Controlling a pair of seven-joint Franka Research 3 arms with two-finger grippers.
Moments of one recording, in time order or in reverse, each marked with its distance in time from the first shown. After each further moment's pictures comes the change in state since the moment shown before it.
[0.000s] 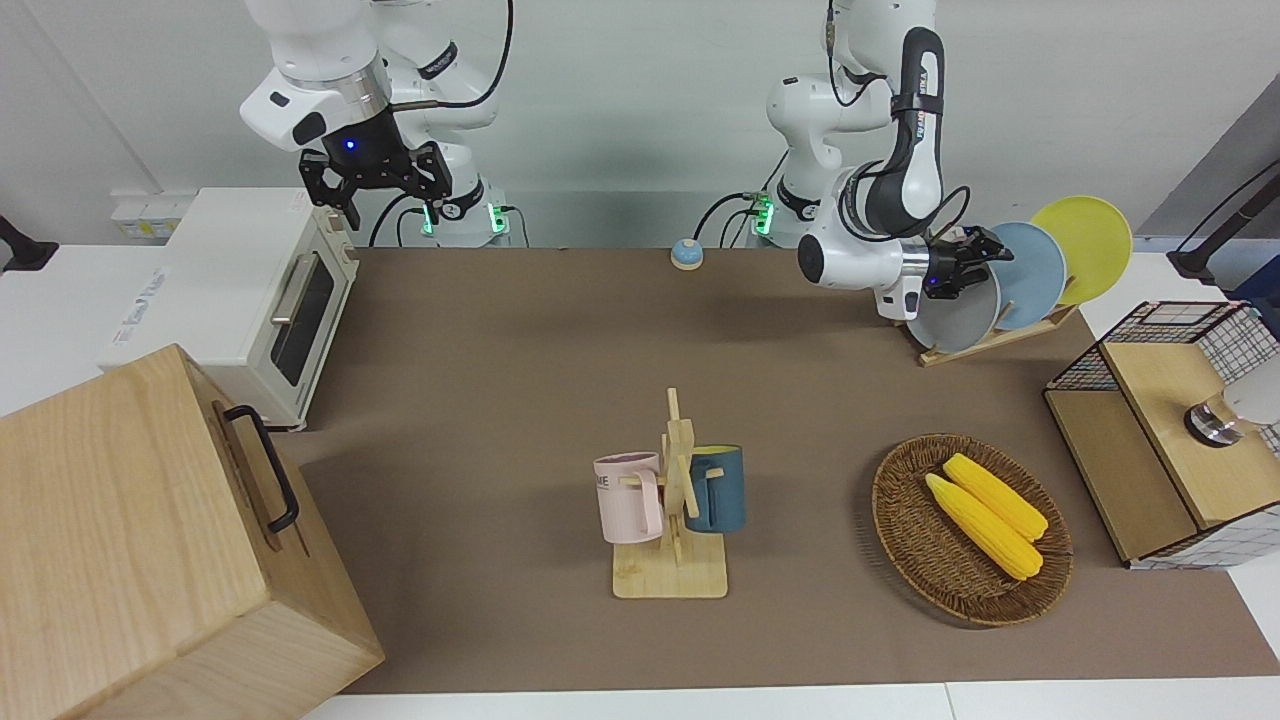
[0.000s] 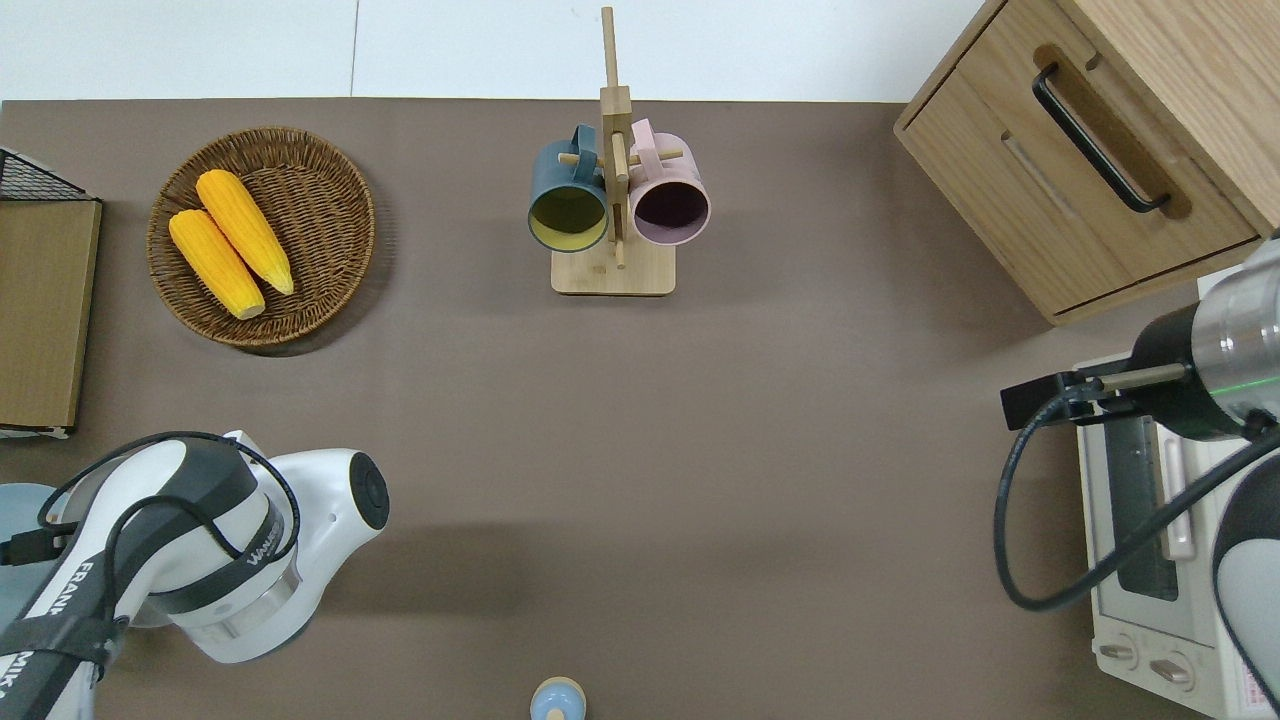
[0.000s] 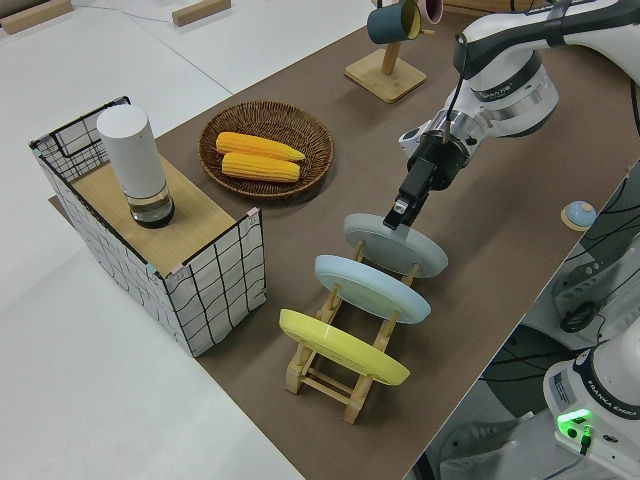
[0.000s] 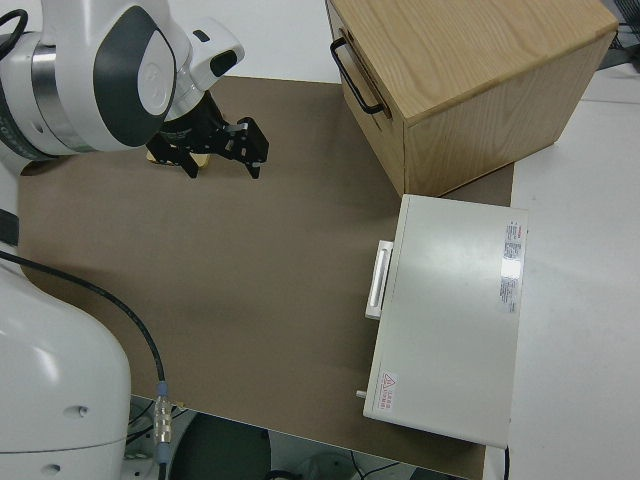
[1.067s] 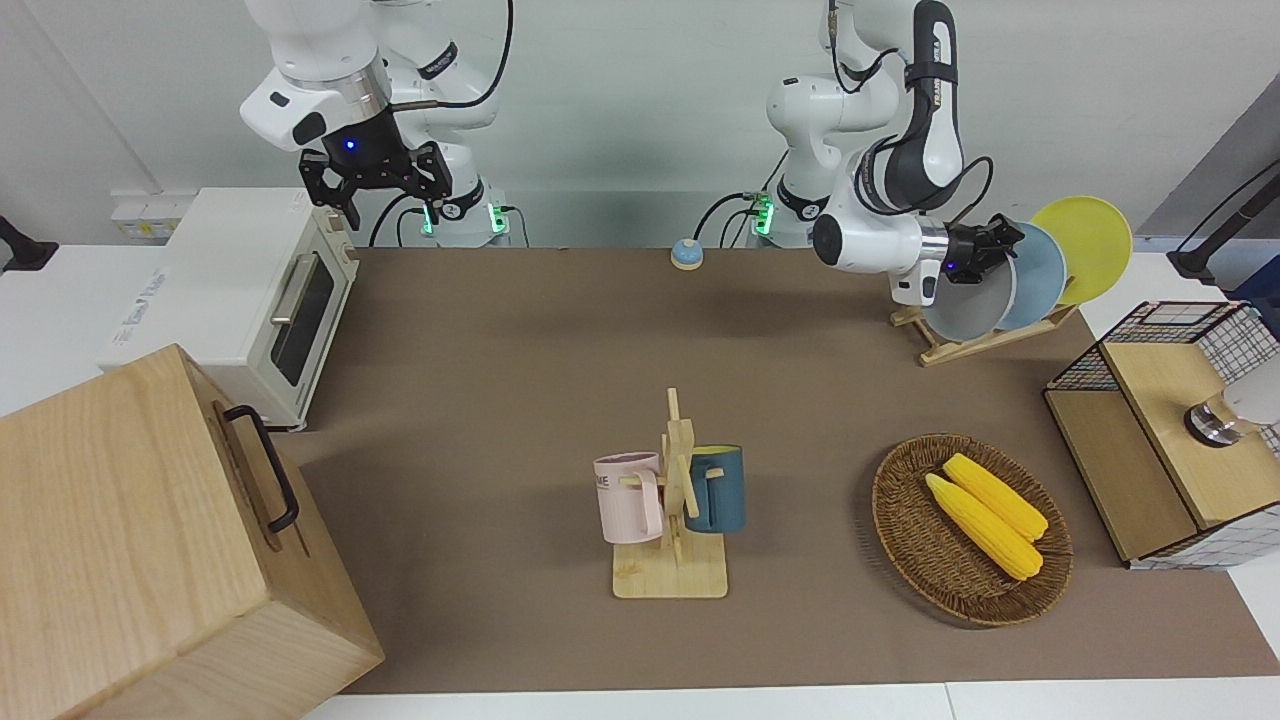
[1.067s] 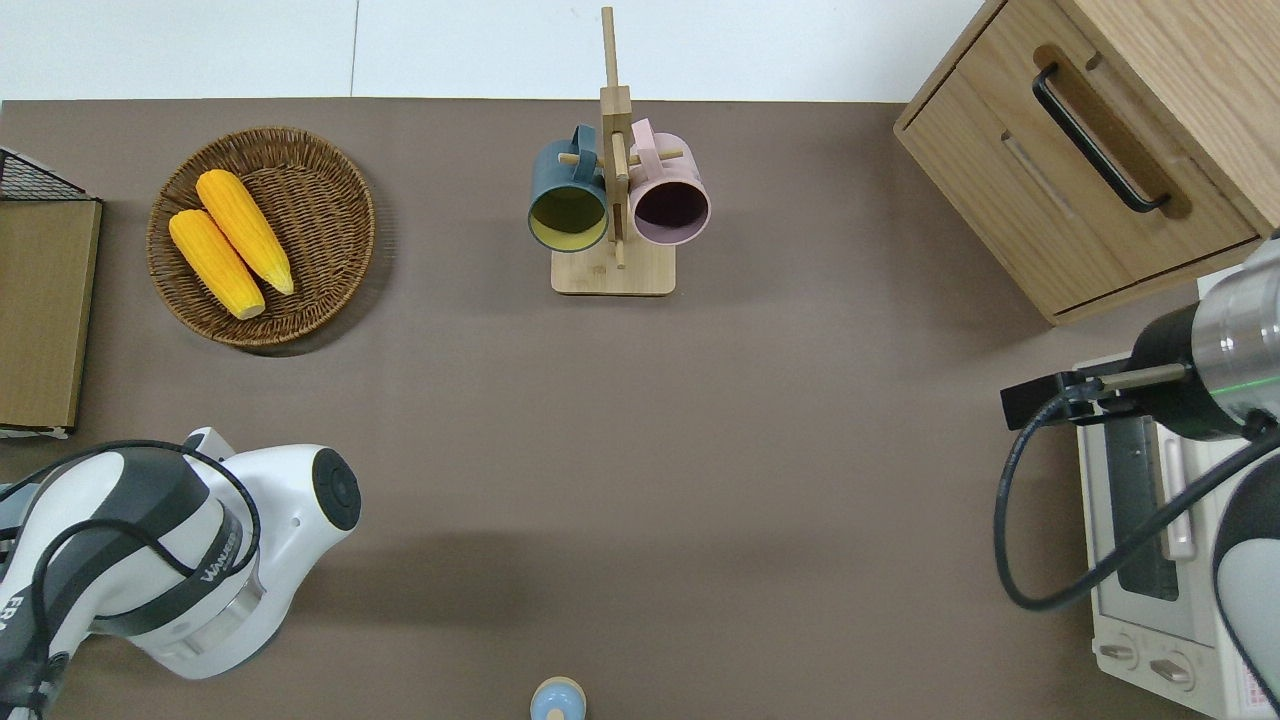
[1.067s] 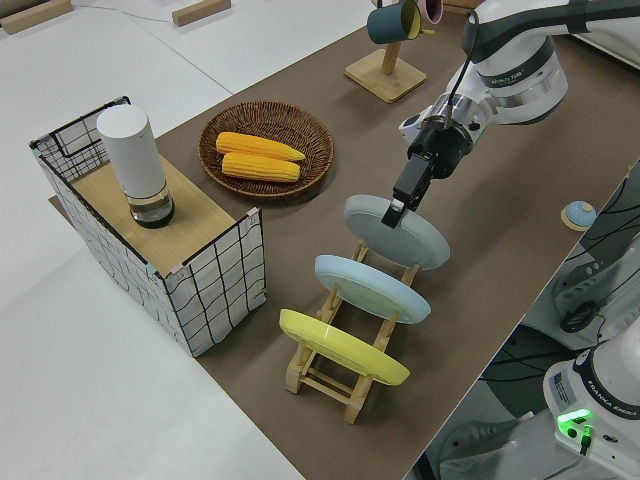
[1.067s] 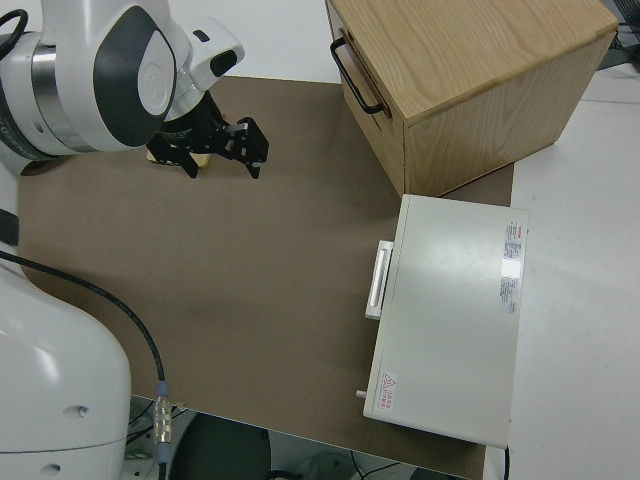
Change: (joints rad) left arm 0.014 -0.063 0.017 0.008 -0.005 0.014 0.085; right arm 0.000 0.000 0.000 0.000 0.000 0.000 0.000
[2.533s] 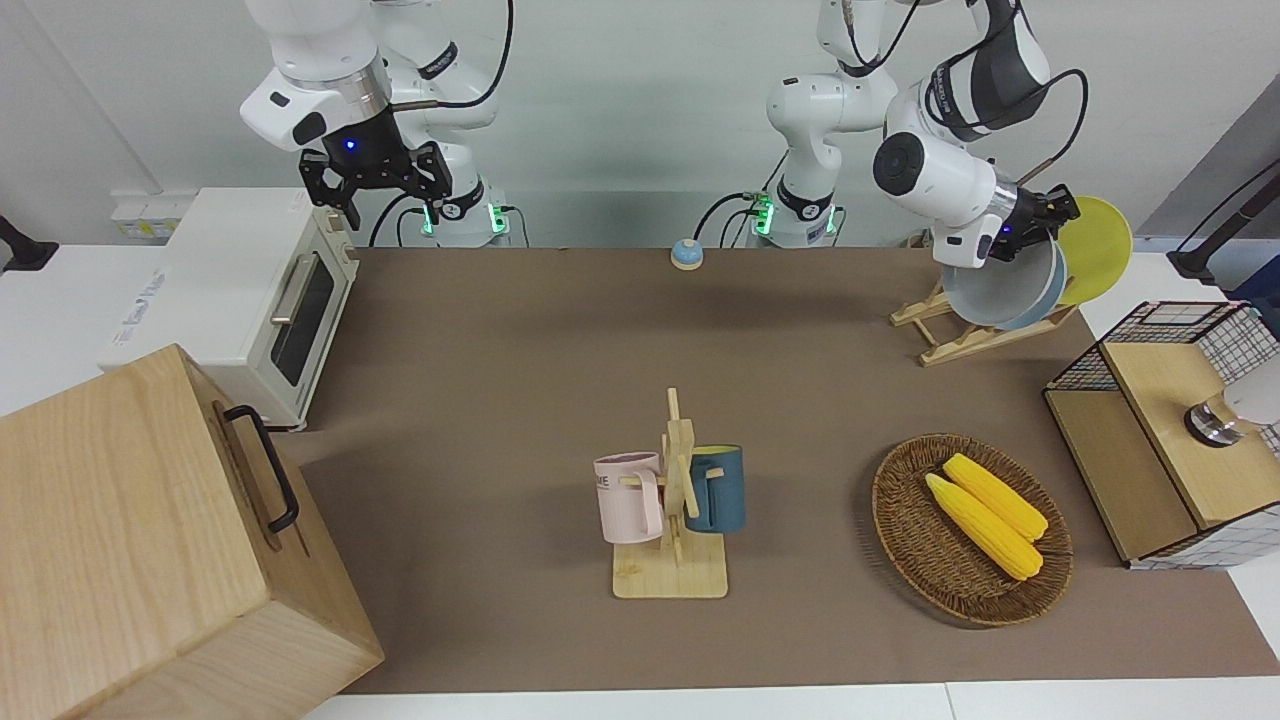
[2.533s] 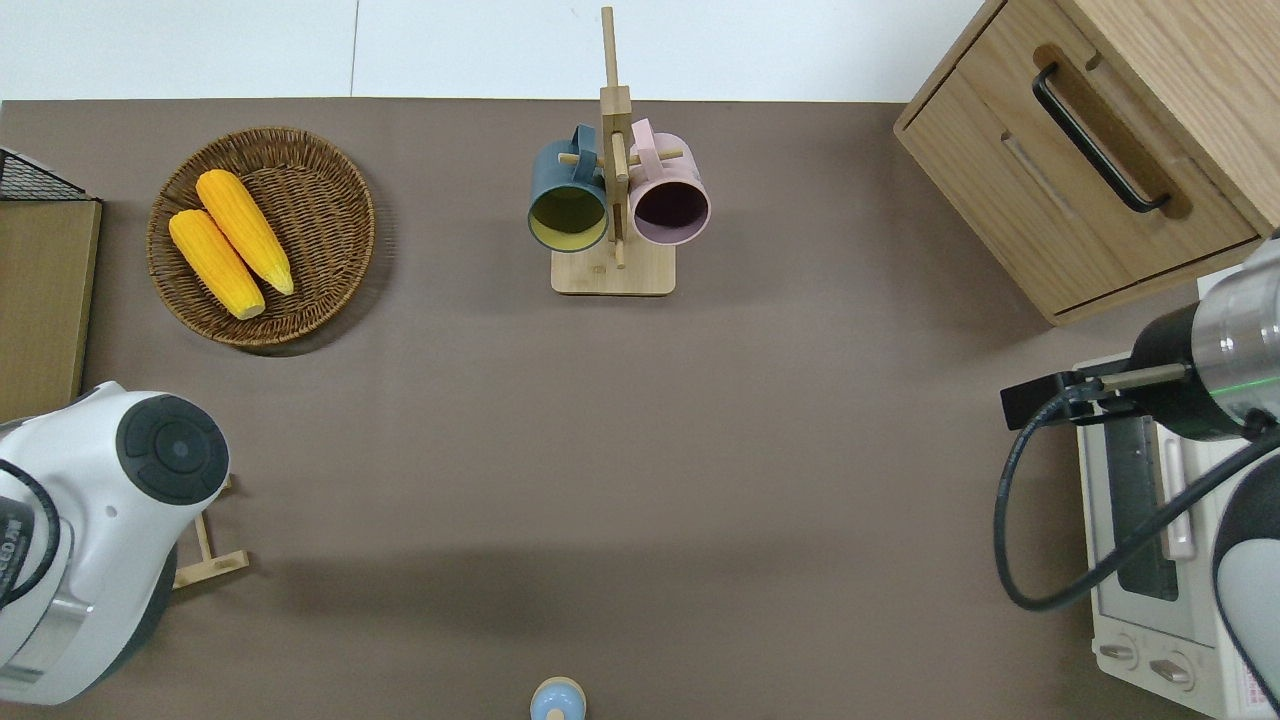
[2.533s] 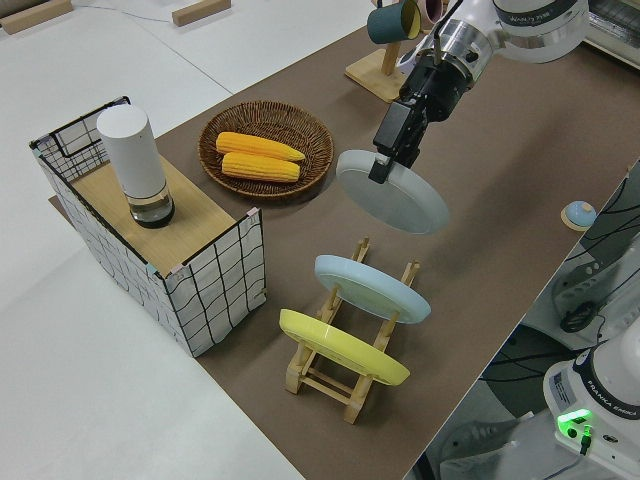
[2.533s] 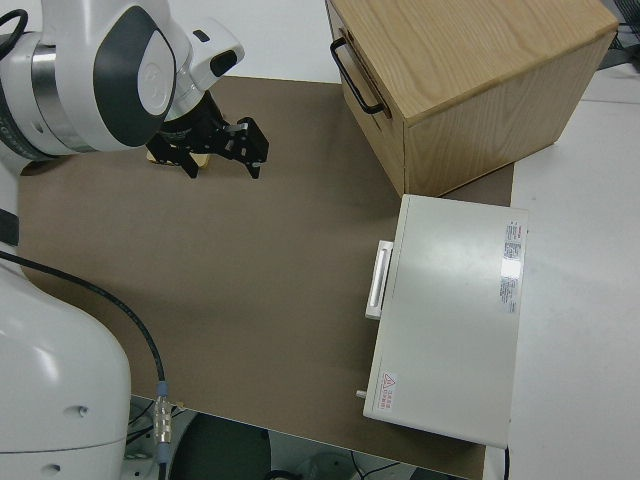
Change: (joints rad) left arm 0.000 -0.103 0.091 0.182 -0.132 0.091 0.384; right arm 0.000 0.000 0.000 0.000 0.000 0.000 0.000
